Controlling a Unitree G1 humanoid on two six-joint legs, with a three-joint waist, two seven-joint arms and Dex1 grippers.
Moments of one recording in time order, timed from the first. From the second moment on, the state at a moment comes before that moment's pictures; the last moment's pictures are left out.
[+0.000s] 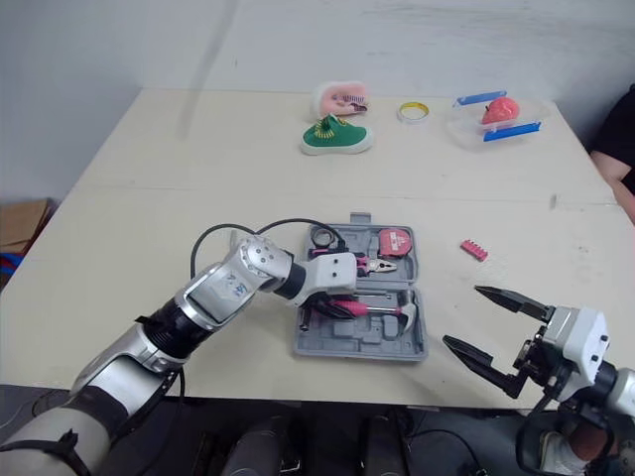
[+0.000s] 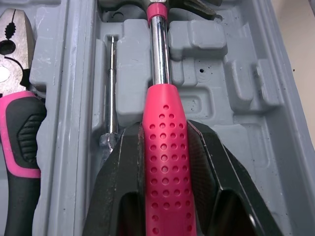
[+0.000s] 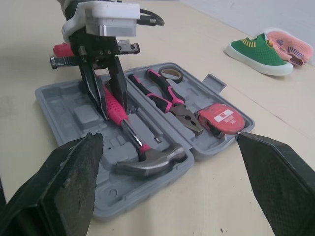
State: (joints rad) left arm -0.85 0.41 -0.63 -0.03 -0.04 0.74 -1.01; right arm 0.39 -0.69 -0.52 -0.38 0.61 -0.03 1.10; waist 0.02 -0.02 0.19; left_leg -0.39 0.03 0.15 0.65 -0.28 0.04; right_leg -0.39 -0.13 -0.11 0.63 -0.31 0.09
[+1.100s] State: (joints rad) left arm -0.61 0.28 -0.36 0.09 -0.20 0.26 -1.04; right arm 0.43 -0.63 -0.53 -0.13 0.59 -0.28 1.24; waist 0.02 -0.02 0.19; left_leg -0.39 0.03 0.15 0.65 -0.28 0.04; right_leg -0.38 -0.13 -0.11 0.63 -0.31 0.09
